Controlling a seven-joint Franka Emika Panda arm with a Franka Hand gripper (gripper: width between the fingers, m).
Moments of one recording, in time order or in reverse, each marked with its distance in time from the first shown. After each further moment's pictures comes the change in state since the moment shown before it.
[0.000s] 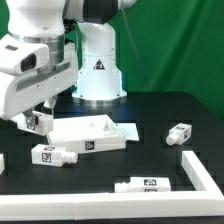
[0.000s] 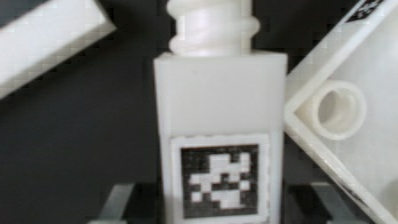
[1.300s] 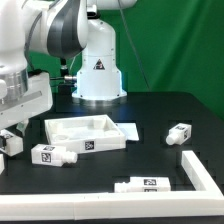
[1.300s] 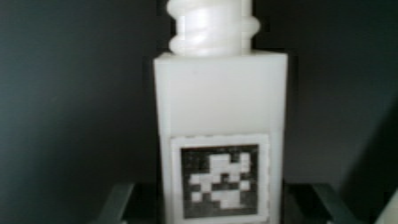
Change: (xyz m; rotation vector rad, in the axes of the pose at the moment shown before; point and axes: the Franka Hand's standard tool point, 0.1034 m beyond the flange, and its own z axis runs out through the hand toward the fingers) arm -0.081 -0.003 0.081 0.031 -0.013 0.203
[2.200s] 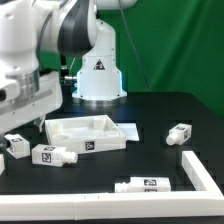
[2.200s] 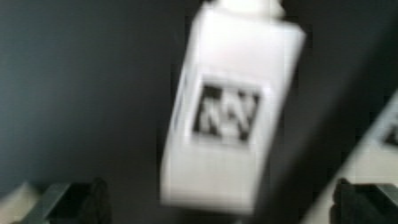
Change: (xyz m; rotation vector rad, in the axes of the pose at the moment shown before) arm 0.039 -0.016 -0.053 -0.006 -0.002 -0.042
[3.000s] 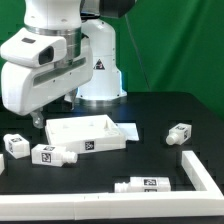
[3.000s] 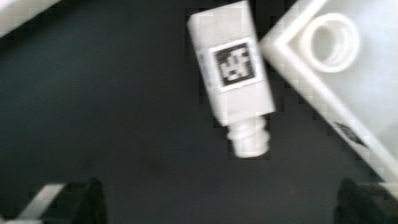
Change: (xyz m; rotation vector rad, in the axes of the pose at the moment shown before) arm 0.080 -0.003 -0.036 -0.088 0.069 -0.207
